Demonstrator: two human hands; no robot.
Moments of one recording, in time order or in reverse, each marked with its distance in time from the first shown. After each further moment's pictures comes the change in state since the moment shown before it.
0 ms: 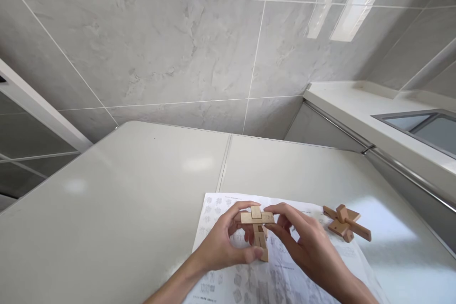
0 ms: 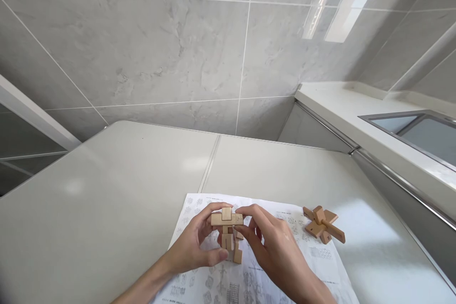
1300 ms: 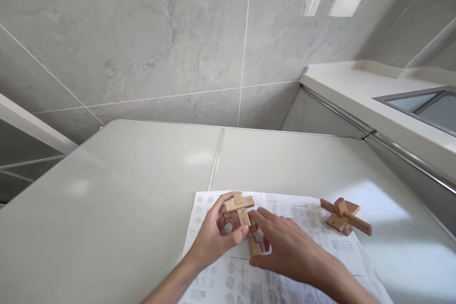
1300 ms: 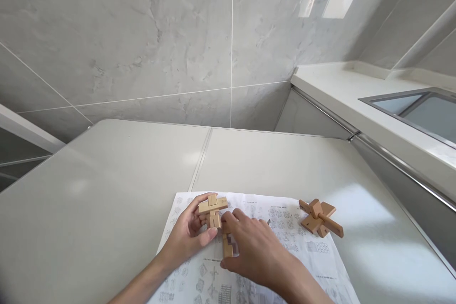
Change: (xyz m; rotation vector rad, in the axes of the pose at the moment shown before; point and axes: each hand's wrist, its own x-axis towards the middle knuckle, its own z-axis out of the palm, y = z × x) left_hand 0.011 -0.016 -0.001 -0.042 0.209 -0.145; right_hand 0.027 -0.011 0.001 -0.161 -0.558 0.260
